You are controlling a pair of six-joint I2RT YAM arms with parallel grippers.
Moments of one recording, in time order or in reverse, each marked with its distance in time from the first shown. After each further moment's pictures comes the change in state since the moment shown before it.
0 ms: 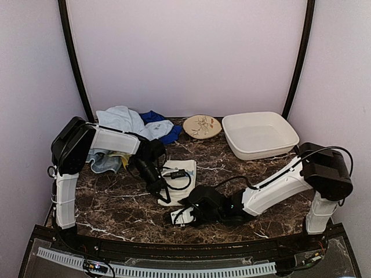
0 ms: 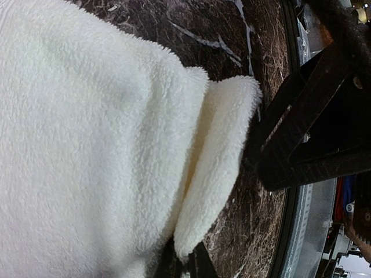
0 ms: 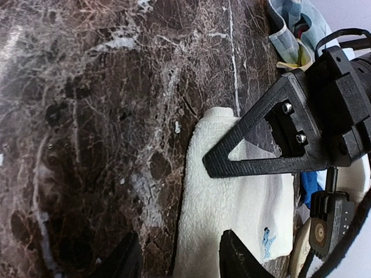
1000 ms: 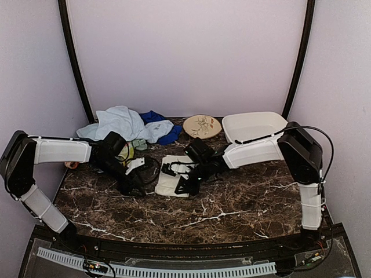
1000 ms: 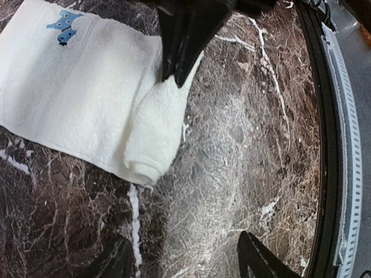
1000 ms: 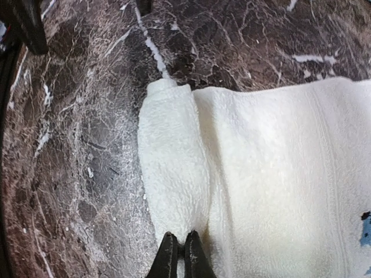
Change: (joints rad) left arm 0.192 -0.549 -0.500 0.339 -0.123 0.086; right arm -0.361 0.246 0.533 -0.579 -0.687 0.538
